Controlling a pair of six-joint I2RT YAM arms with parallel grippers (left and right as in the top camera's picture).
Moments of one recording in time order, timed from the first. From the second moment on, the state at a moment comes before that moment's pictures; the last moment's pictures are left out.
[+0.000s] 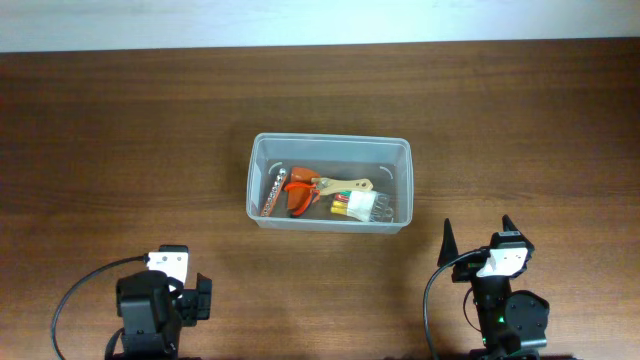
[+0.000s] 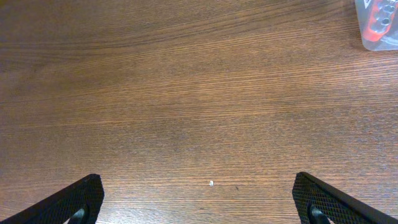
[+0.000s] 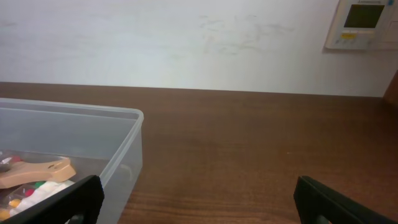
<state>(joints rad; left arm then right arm) 0.04 0.39 0.44 -0.87 -0.18 0.19 0.06 0.01 0.01 -0.07 0.04 -0.03</state>
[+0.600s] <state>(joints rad) -0.07 0.02 0.23 -0.42 -0.03 0.17 0.06 0.01 0.01 -0.07 0.04 -0.03</state>
